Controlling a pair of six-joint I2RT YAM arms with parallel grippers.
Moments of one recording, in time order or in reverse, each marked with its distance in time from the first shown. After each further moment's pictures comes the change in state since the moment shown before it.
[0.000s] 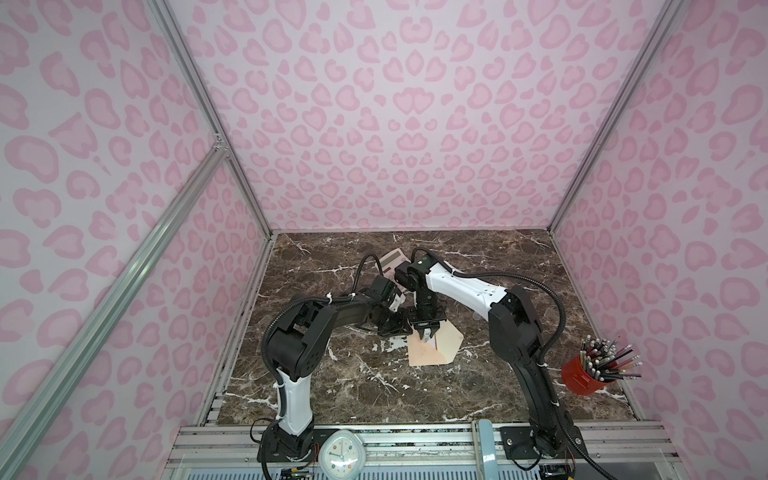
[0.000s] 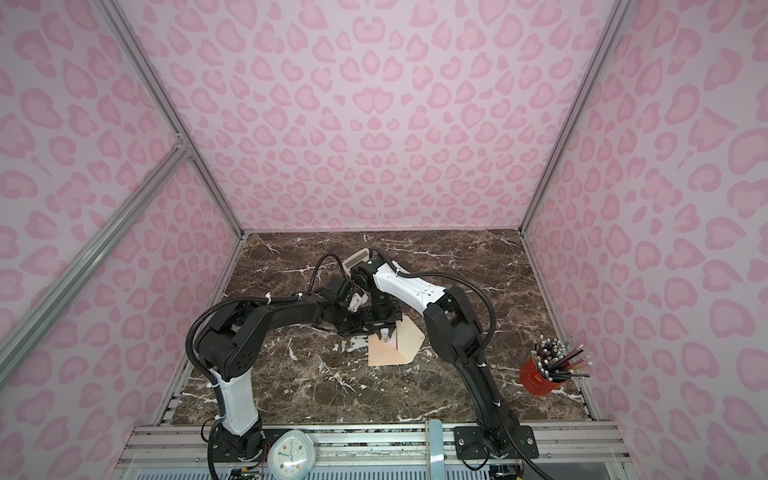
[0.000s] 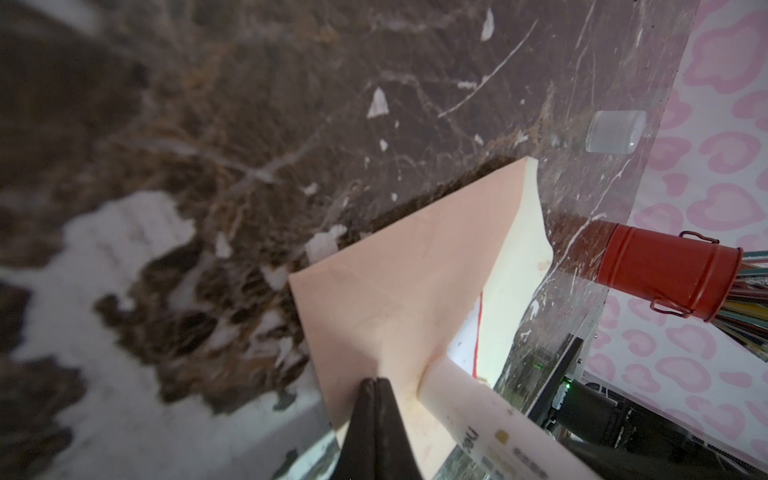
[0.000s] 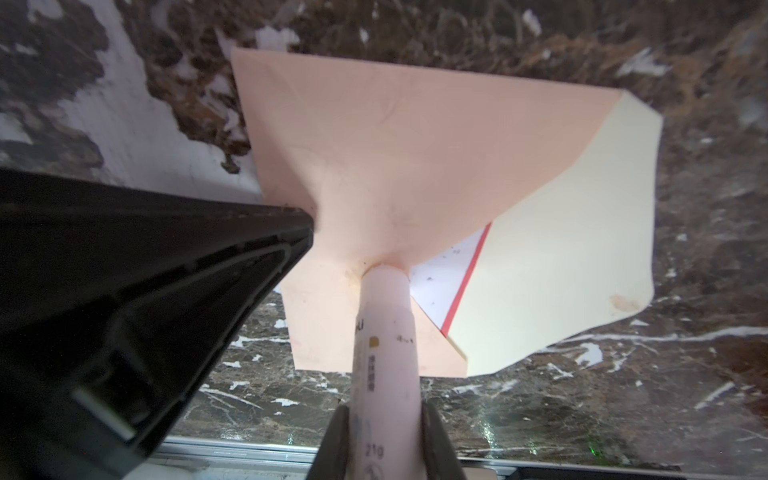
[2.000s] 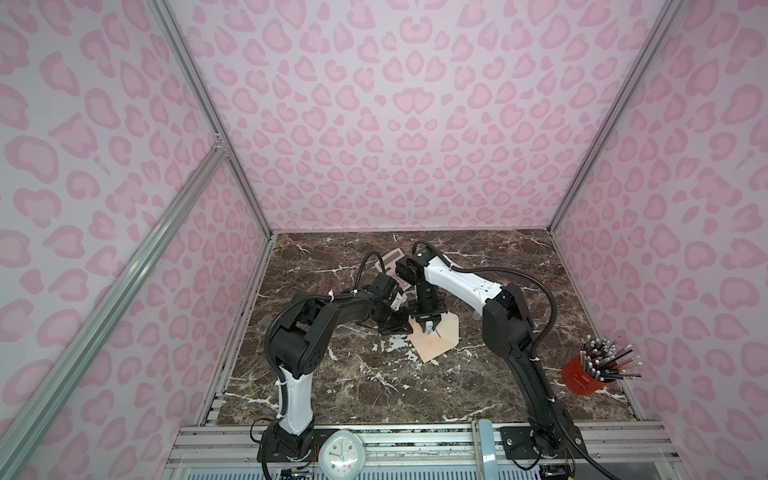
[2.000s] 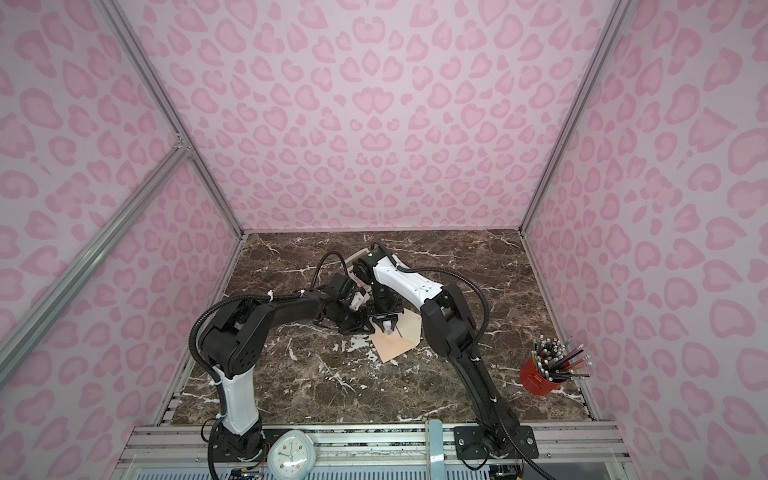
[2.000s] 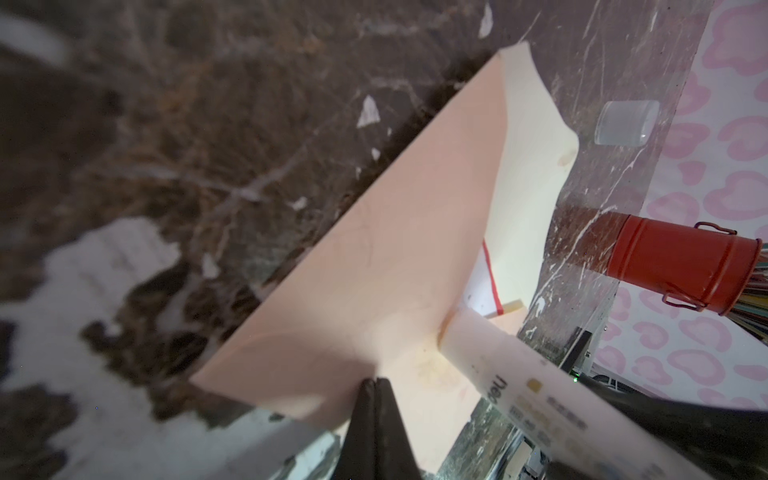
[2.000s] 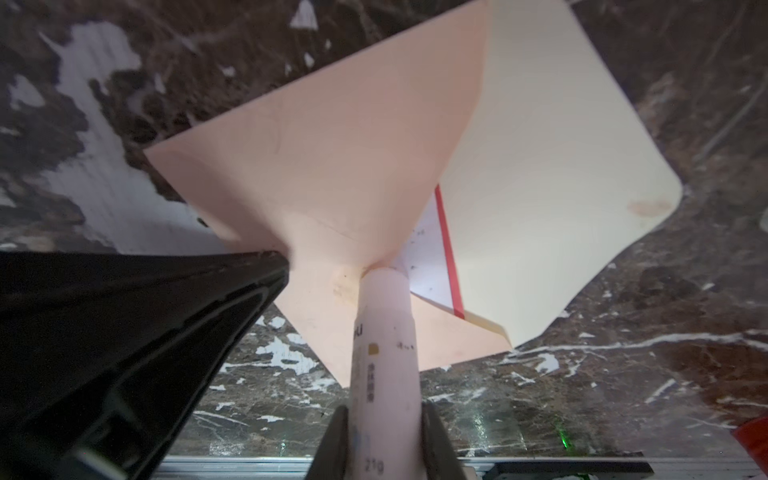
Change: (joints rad) left arm 0.000 0.027 0.056 -0.070 -0.004 0.046; right arm -0.042 0.073 0.169 -0.113 0.041 -0.027
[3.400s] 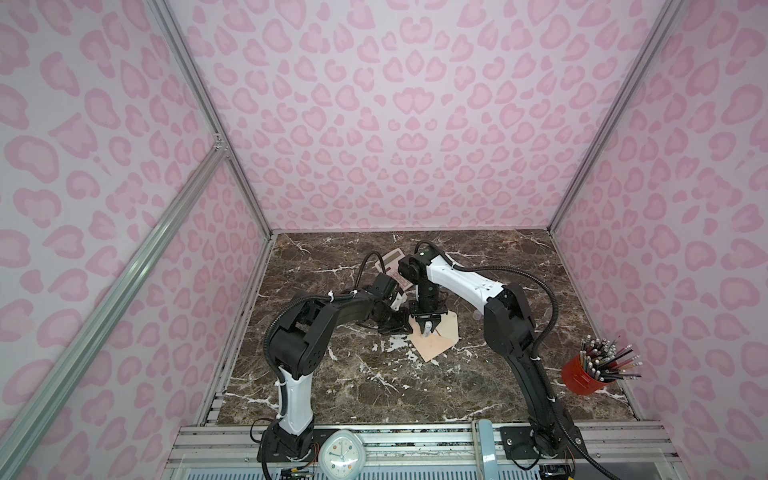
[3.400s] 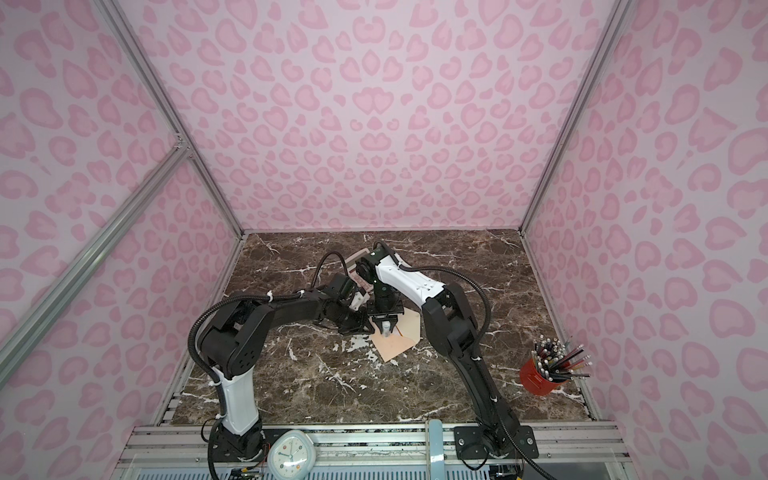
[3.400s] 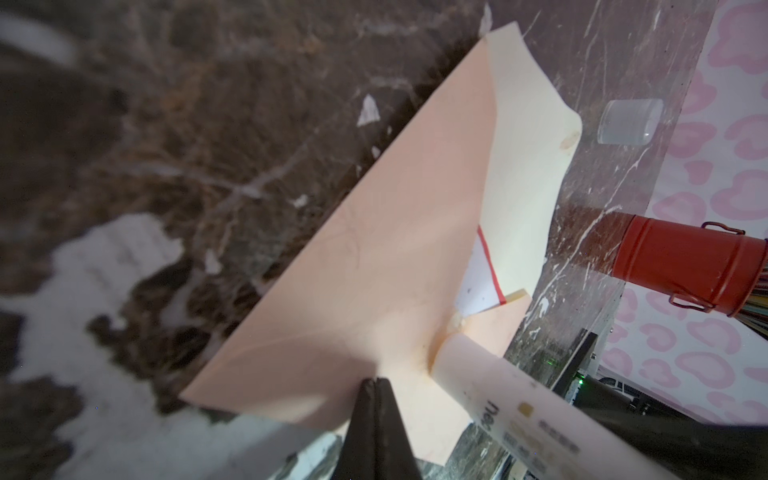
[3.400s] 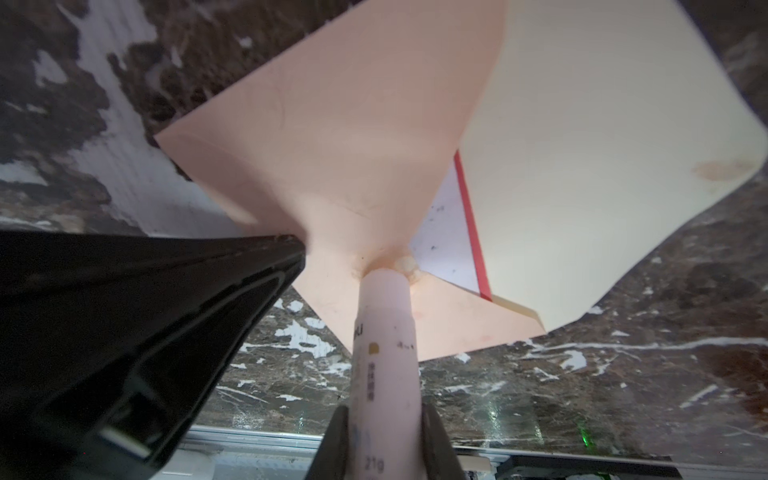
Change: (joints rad) left arm -0.001 -0.007 -0.005 0.000 -0.014 0.002; right arm -0.019 0.004 -0.018 0.009 -0.082 -0.018
